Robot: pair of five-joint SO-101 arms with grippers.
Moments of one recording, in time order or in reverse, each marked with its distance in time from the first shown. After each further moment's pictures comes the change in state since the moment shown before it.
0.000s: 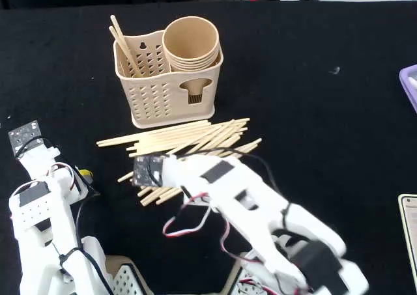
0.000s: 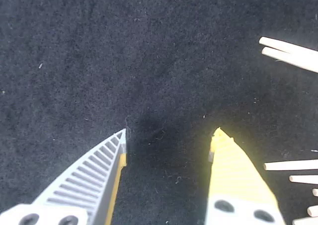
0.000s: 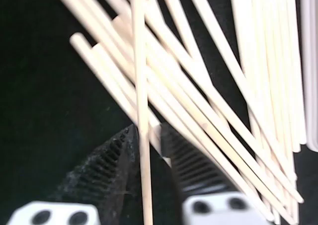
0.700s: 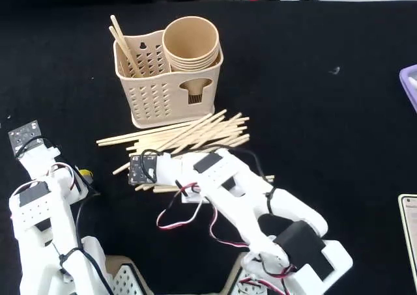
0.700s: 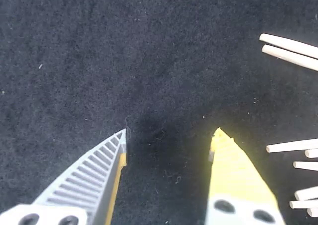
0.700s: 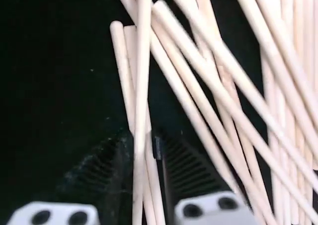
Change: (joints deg) left arm 0.0 0.0 0.0 0.0 0.0; right arm -0.4 8.7 -5.0 1.9 2.1
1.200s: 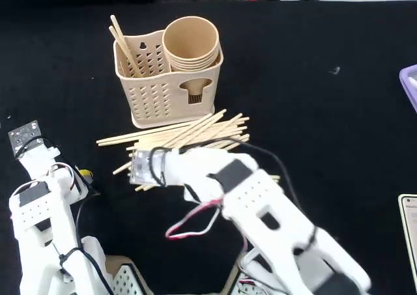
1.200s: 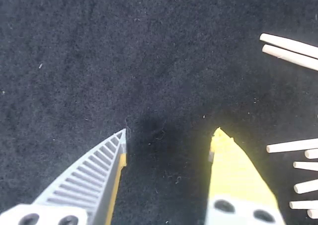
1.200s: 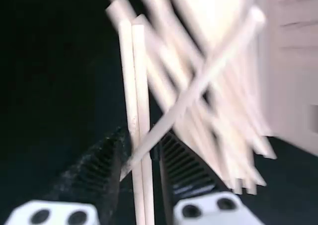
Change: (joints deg) left arm 0.0 0.0 0.0 0.0 0.0; right arm -0.1 -30.4 0.2 13.9 -3.3
